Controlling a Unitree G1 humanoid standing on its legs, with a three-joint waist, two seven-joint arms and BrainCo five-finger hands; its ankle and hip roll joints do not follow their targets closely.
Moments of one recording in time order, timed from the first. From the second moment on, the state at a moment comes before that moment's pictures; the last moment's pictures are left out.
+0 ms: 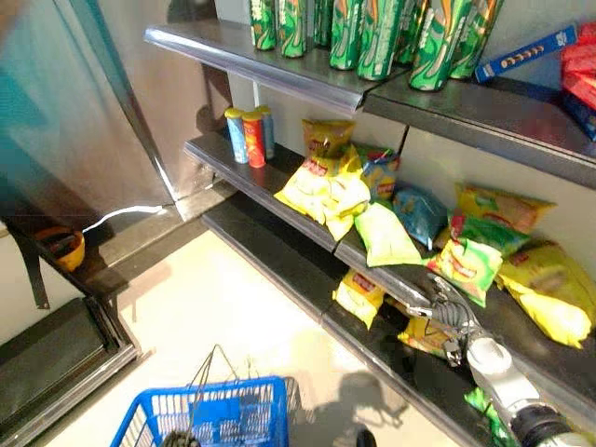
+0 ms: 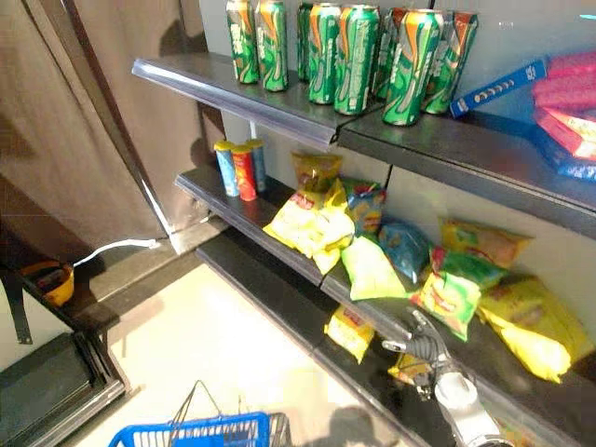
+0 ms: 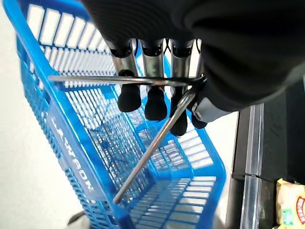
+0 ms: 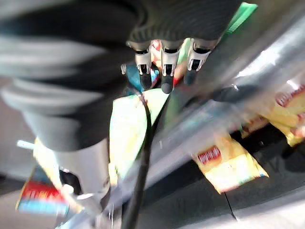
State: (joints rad) left arm 0.04 0.38 -0.25 0.98 -0.02 -0.13 0.11; right arm -0.28 -0.53 0.12 0.68 0.17 -0.11 -0.15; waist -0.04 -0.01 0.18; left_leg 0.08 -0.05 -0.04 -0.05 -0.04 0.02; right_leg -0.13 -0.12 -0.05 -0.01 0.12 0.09
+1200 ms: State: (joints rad) left arm 0.05 0.34 -0.26 1.00 0.01 -0.12 0.11; right arm -0.32 -0.54 0.11 0.79 0.15 -0.09 -0.21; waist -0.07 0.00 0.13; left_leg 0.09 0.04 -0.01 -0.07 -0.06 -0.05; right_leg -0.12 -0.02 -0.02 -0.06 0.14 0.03
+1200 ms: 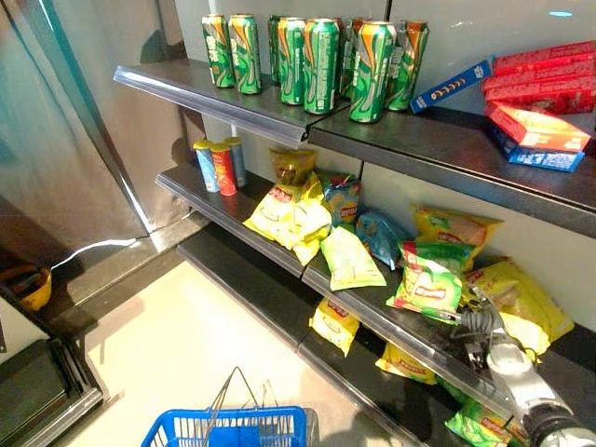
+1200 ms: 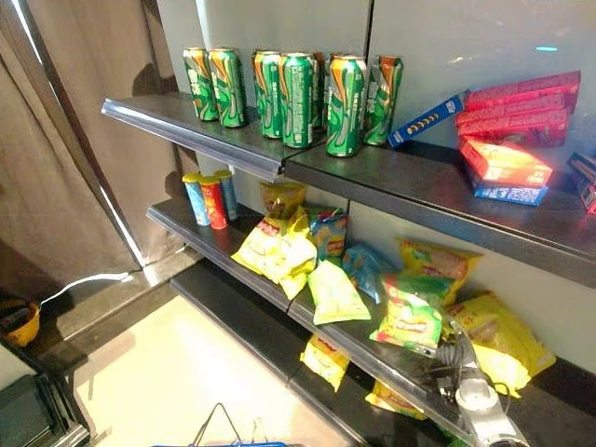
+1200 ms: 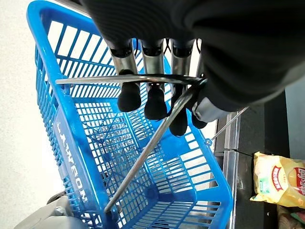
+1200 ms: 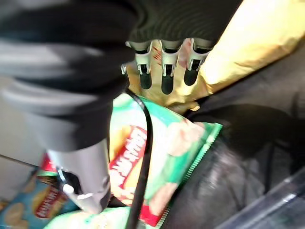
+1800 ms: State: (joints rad) left arm -0.04 0.34 -0.33 0.99 0.01 -0.14 0.10; right arm -0.67 -0.63 0.14 1.02 0.17 -0.12 -0.25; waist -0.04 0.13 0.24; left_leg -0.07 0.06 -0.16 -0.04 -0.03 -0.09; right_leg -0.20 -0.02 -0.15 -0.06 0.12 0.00
